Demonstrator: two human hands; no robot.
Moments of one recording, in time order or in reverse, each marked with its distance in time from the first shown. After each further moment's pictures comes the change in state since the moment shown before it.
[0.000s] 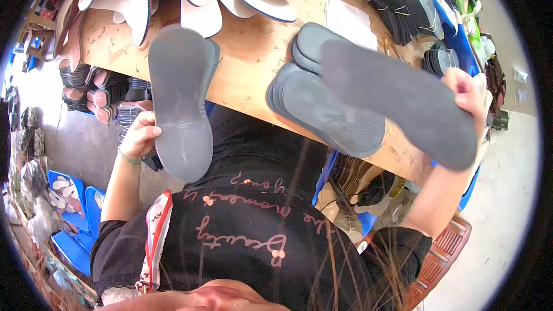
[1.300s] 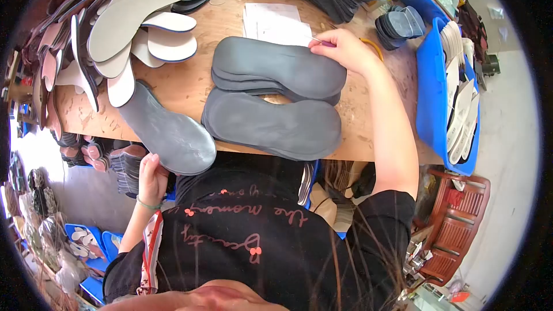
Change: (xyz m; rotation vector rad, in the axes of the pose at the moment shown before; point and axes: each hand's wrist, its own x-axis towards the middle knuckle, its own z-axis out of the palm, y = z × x) left_hand 0.053 -0.043 0.110 -0.107 0.321 0.142; right_hand 0.105 0.130 -0.090 -0.640 -0.087 0.131
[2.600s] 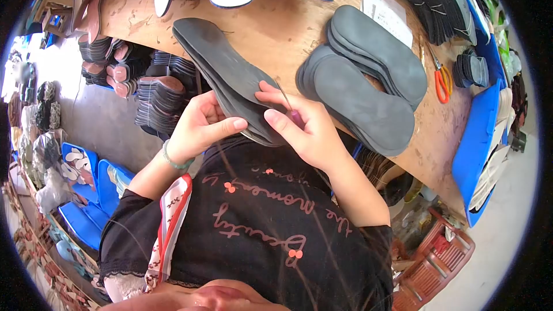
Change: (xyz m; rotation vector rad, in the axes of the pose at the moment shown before) left_hand -0.027 0.041 0.015 0.226 -0.276 -0.040; right_hand -0.085 -0.150 0.254 0.667 -0.266 -0.175
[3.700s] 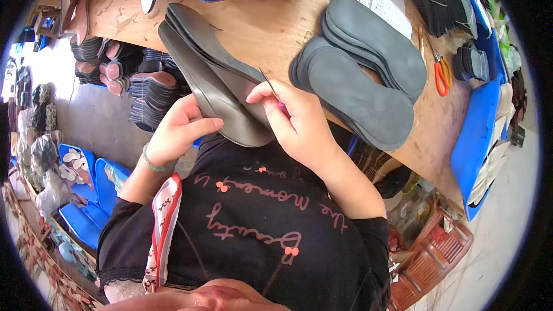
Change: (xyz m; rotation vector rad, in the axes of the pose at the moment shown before) left_hand -0.009 0.008 -0.010 -0.046 0.005 -0.127; right_hand 0.008 -0.007 0.008 -0.277 0.173 -0.122
